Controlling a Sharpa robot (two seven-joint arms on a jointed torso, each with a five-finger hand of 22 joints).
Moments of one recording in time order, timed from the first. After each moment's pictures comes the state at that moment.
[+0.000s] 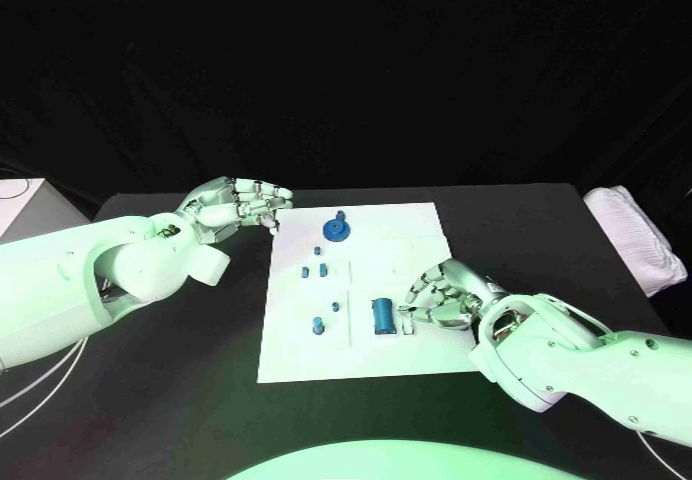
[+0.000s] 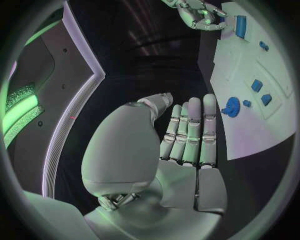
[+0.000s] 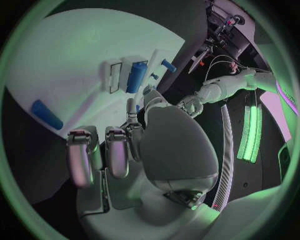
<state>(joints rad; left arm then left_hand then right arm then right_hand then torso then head) 1.18 -1.00 -0.02 1.53 -0.12 -0.07 0.25 1.45 -0.22 0.53 0.14 0.21 0.84 0.21 0.32 0.30 0.86 0.15 0.52 0.11 0.88 0.08 1.15 0.36 0.17 0.86 0.18 0.85 0.83 1.09 -0.95 -0.18 1.88 -1.21 -0.64 -0.44 1.37 -0.18 0.08 0.29 0.16 1.03 0.08 0.37 0.41 1.47 0.00 1.38 1.31 1.47 -0.07 1.55 1.31 0.01 1.47 0.04 1.57 1.31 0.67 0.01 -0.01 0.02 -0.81</state>
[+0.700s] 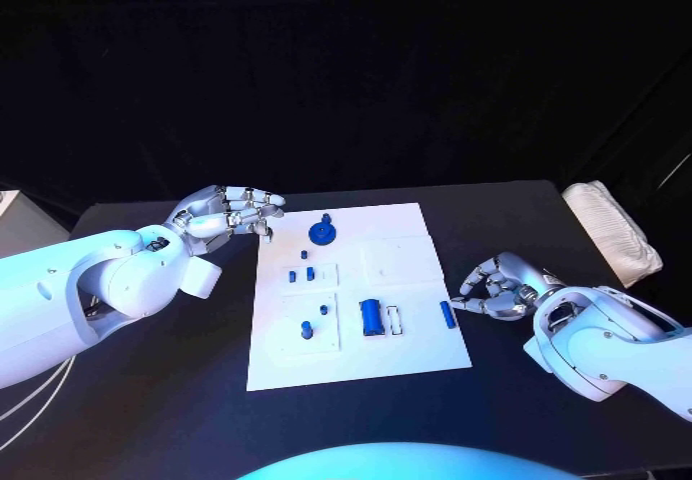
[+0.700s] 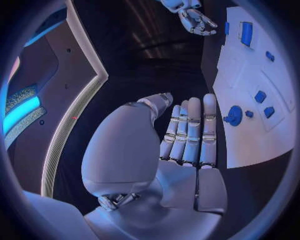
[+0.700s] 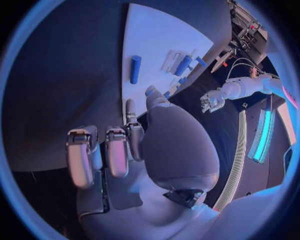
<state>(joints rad) 1.18 -1.00 -0.02 1.56 -0.12 -0.07 0.27 1.45 -0.22 0.52 0.14 0.21 0.84 0.20 0.32 0.30 0.90 0.14 0.57 0.13 0.89 0.08 1.15 0.36 0.17 0.86 0.17 0.84 0.82 1.10 -1.17 -0.18 1.87 -1.26 -0.60 -0.46 1.33 -0.19 0.08 0.29 0.16 1.02 0.09 0.35 0.40 1.46 0.01 1.38 1.31 1.47 -0.06 1.55 1.31 0.01 1.47 0.04 1.57 1.31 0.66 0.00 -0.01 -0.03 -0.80</state>
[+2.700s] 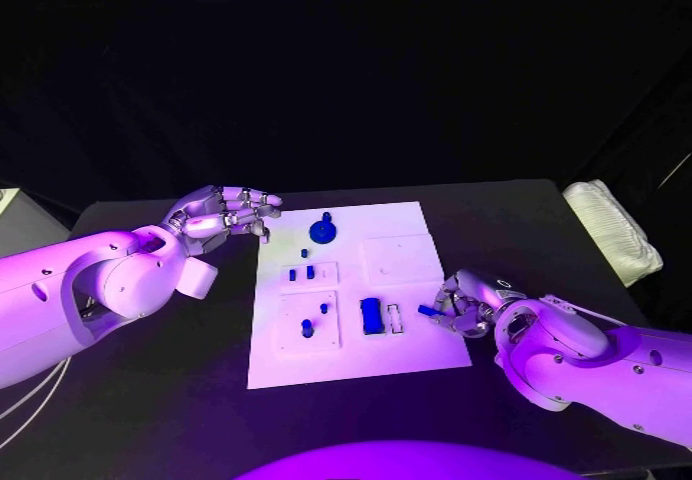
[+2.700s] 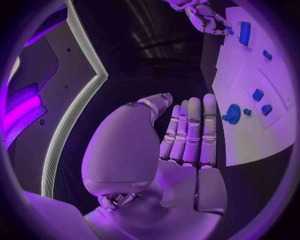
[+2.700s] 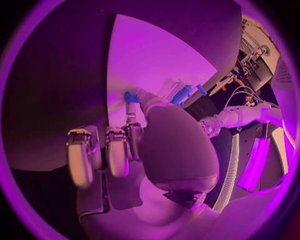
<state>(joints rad) 1.17 -1.01 -0.02 1.57 -0.12 -0.06 0.27 1.45 -0.22 0.52 0.14 0.21 0.84 0.20 0.32 0.30 0.90 0.14 0.57 0.13 0.89 0.08 1.15 0.37 0.17 0.86 0.17 0.84 0.82 1.05 -1.03 -0.18 1.85 -1.47 -0.52 -0.60 1.40 -0.15 0.32 0.26 0.15 1.05 0.07 0.34 0.38 1.46 0.00 1.38 1.31 1.47 -0.06 1.56 1.31 0.01 1.47 0.04 1.57 1.31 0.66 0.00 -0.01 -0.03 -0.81</state>
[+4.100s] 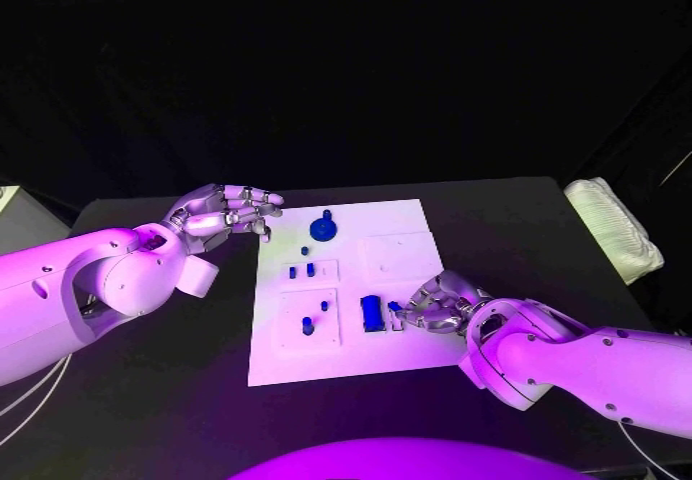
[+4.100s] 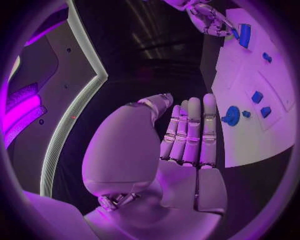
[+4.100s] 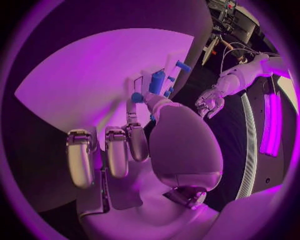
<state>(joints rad) 1.17 -1.01 -0.02 1.57 -0.12 -0.05 0.27 1.45 -0.21 0.52 0.14 0.21 0.84 0.20 0.32 0.30 0.90 0.14 0.57 0.14 0.89 0.08 1.14 0.37 0.17 0.86 0.17 0.84 0.82 1.06 -0.94 -0.18 1.87 -1.11 -0.67 -0.59 1.24 -0.21 0.41 0.26 0.15 1.06 0.07 0.34 0.40 1.46 0.00 1.38 1.31 1.47 -0.06 1.56 1.31 0.01 1.47 0.04 1.57 1.31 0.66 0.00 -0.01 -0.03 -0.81</state>
